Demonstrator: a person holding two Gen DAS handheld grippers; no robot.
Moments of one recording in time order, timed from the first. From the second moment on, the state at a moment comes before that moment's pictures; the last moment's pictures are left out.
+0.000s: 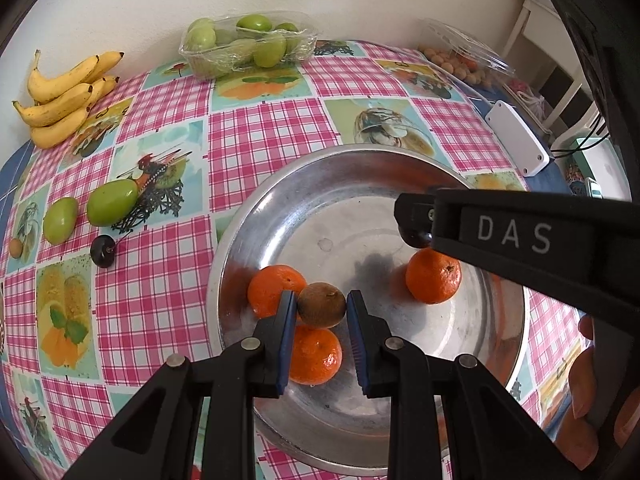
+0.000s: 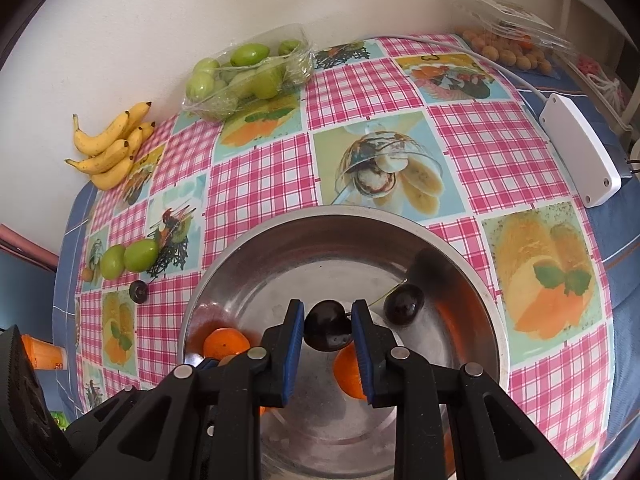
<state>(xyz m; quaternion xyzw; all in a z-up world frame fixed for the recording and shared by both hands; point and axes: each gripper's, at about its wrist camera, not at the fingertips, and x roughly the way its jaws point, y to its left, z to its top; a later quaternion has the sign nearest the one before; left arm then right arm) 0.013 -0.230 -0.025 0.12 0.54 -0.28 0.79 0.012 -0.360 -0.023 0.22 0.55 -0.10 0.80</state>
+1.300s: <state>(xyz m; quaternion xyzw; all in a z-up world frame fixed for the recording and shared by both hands) 0.058 -0.149 -0.030 0.01 0.58 -0.09 0.81 0.013 -0.355 -0.023 0.21 0.56 -0.11 0.80</state>
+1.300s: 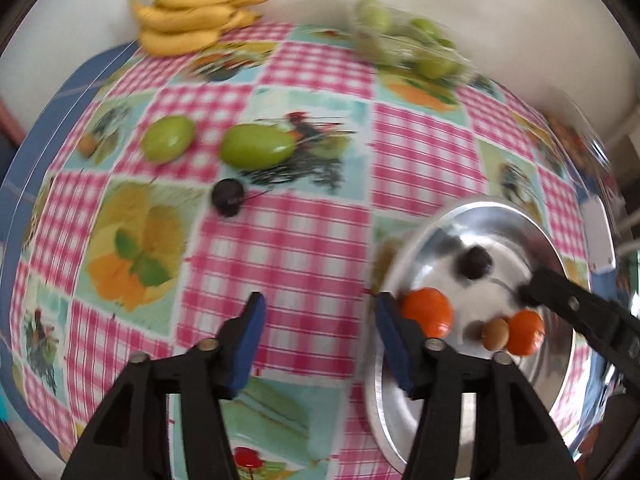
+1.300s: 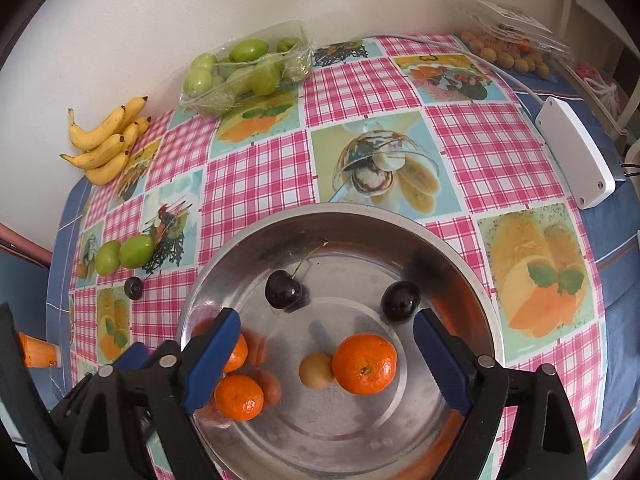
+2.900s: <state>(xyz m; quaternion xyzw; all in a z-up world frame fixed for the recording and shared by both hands) 0.100 -0.038 -0.028 -0.08 0.59 0.05 0.80 0.032 -0.273 -0.016 0.15 0.55 -0.02 0.82</state>
